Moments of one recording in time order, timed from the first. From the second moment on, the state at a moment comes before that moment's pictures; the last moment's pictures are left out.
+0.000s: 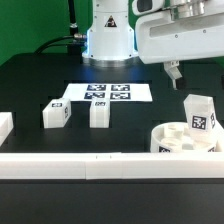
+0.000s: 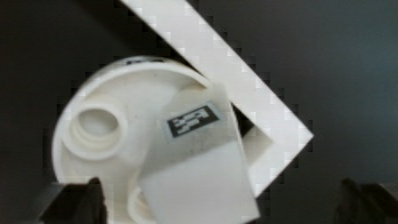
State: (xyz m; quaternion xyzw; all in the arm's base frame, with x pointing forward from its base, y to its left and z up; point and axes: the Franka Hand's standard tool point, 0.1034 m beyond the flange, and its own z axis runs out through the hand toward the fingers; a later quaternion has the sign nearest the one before) arm 0.609 0.111 0.107 -0.93 0.34 -0.06 0.12
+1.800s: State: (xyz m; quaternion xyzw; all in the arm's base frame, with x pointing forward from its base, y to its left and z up) arm 0.614 0.118 0.085 -0.89 -0.44 -0.05 -0.01
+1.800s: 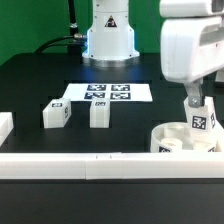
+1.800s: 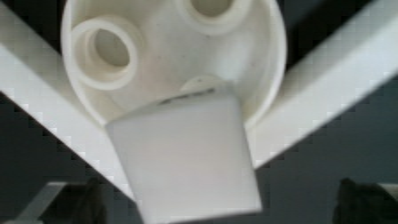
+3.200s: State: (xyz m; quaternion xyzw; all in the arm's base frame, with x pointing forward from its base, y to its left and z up) arm 0.611 0.120 0.076 -0.99 -0.15 -0.05 0.01
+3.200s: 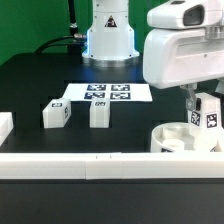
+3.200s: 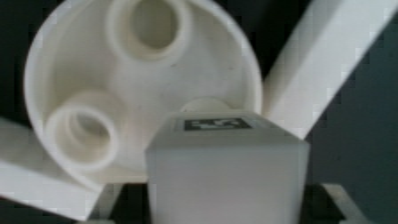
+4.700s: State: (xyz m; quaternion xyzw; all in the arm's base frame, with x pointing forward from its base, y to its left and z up) arm 0.610 0.127 0.076 -0.87 0.50 -0.03 0.07
